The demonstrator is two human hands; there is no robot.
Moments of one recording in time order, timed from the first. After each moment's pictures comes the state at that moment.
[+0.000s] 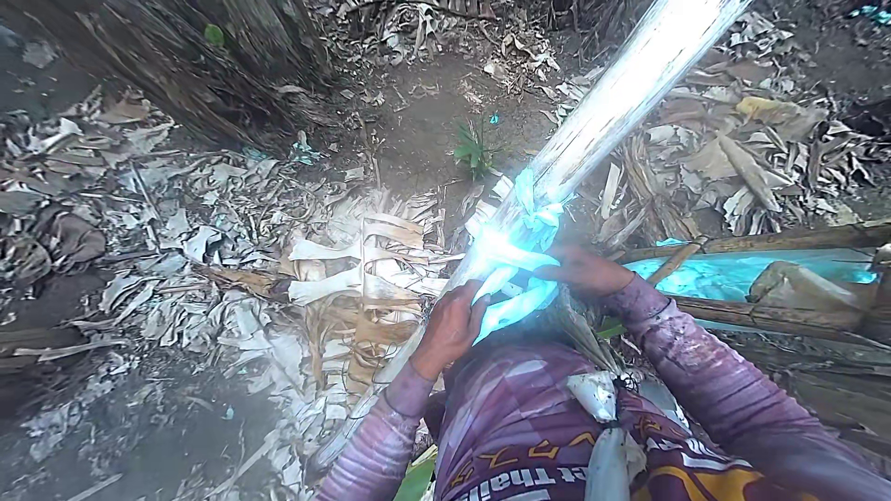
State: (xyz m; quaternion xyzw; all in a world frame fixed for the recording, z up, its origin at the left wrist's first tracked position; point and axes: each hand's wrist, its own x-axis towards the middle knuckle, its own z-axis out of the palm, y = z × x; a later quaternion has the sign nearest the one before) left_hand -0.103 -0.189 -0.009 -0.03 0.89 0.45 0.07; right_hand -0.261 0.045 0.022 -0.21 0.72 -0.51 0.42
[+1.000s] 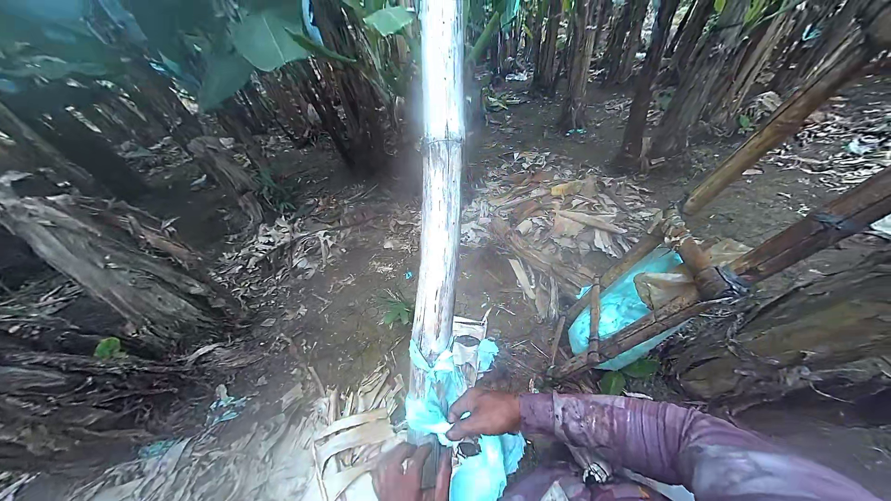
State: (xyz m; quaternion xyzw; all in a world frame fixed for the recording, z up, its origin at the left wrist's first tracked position) left_hand -0.126 -0.192 -0.031 0.06 0.90 0.29 -0.32; right_hand -0.237 0.009 0.020 -0.24 0.74 -0.49 0.39
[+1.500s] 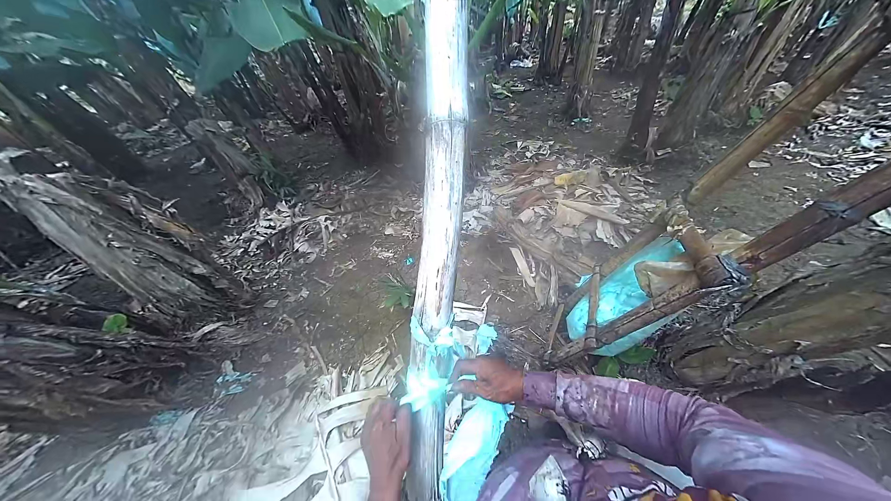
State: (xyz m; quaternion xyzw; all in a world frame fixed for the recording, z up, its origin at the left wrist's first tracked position) left_hand -0.160 -0.235 -0.057 0.03 0.94 0.29 -0.20; right_hand -0.233 0.017 -0.011 -0.30 0.79 -0.50 0.22
